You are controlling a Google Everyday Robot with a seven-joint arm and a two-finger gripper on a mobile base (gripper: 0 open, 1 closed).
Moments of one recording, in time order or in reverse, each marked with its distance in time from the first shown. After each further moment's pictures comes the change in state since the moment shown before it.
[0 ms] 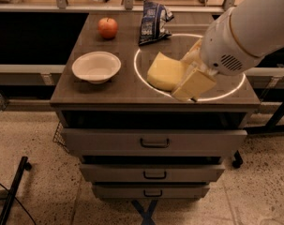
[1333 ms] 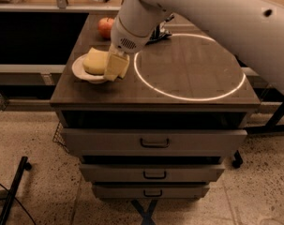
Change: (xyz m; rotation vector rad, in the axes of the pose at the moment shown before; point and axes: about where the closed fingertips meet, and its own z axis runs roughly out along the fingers) arm -0.132 -0.040 0.163 -0.119 -0.004 -0.166
